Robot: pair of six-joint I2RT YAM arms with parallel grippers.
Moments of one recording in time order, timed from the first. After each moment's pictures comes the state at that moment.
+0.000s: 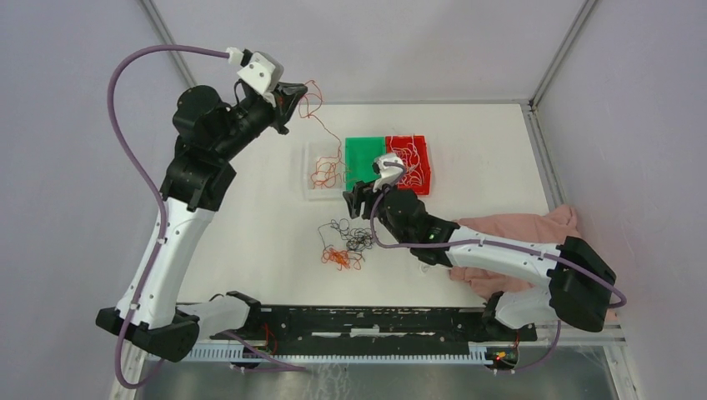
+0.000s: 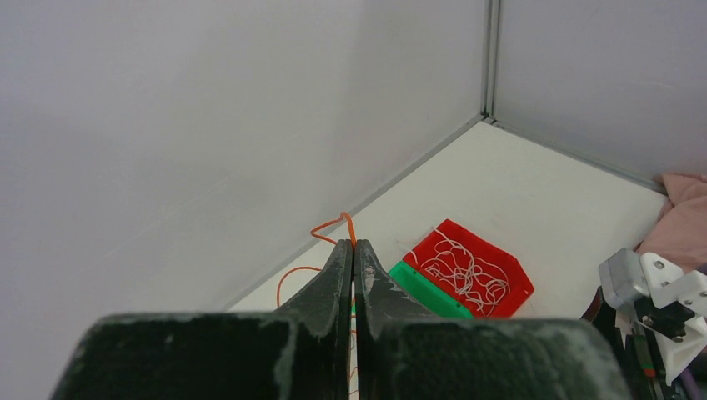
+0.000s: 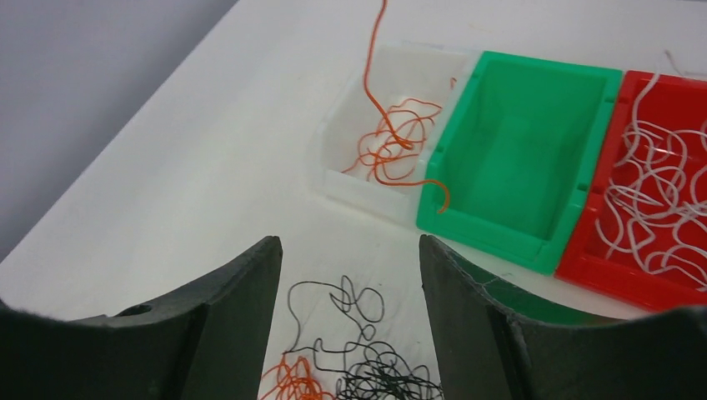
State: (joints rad) left arm -0.39 1.17 1.59 -0.30 0.31 0.18; right arm 1.03 1.35 0.84 0.36 0.46 0.34
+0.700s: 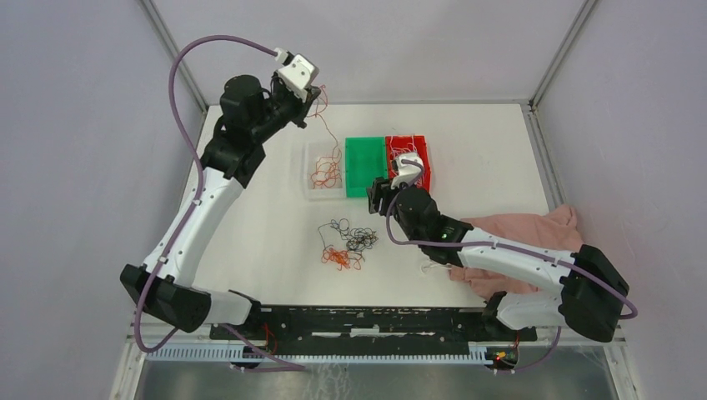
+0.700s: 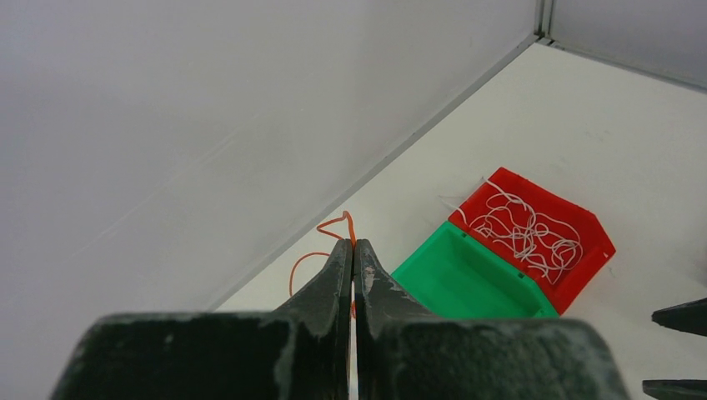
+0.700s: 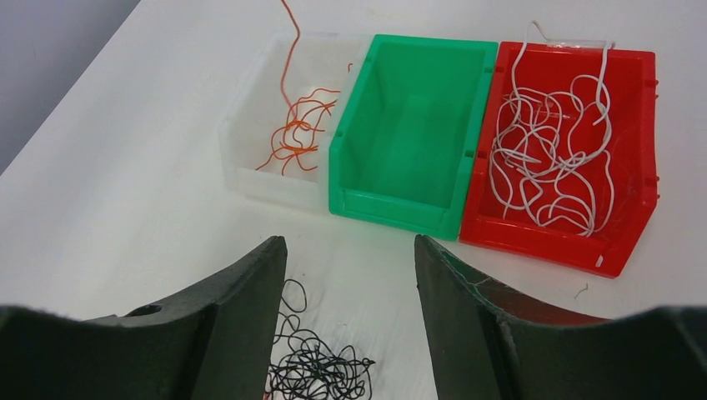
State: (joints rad) left arm -0.39 1.34 1.52 -0.21 0.26 0.32; right arm 0.96 1.28 0.79 0.25 0.56 0.35
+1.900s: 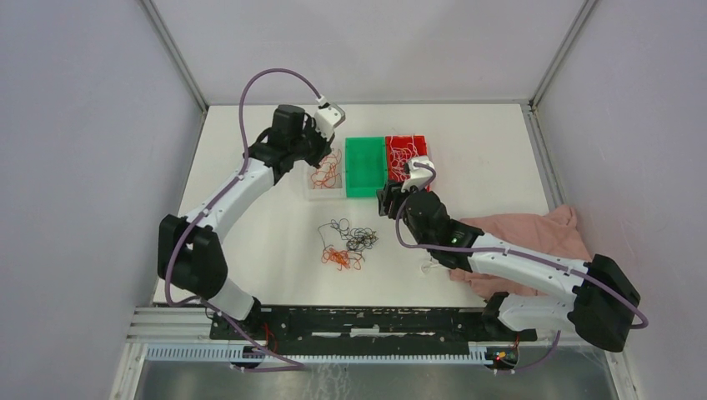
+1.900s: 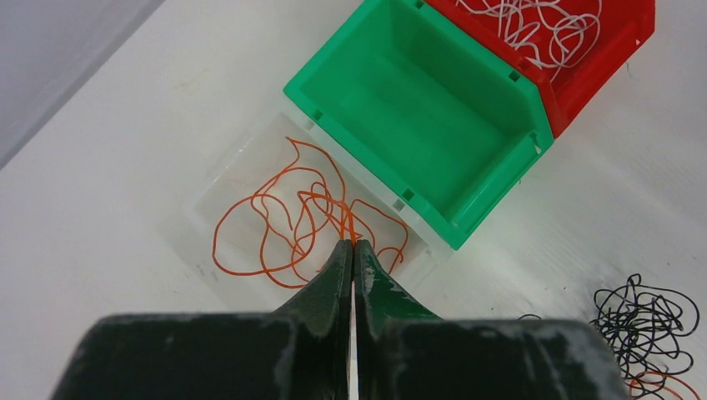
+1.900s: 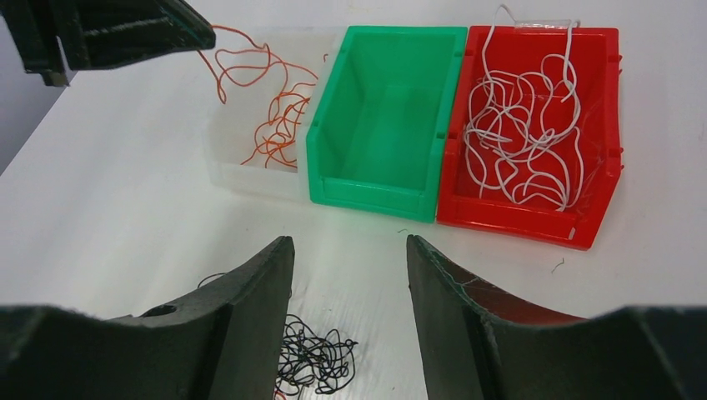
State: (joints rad) left arm -0.39 1.55 1.30 -0.32 0.26 0.35; right arm 0.94 1.20 0.72 0.21 0.57 0.39
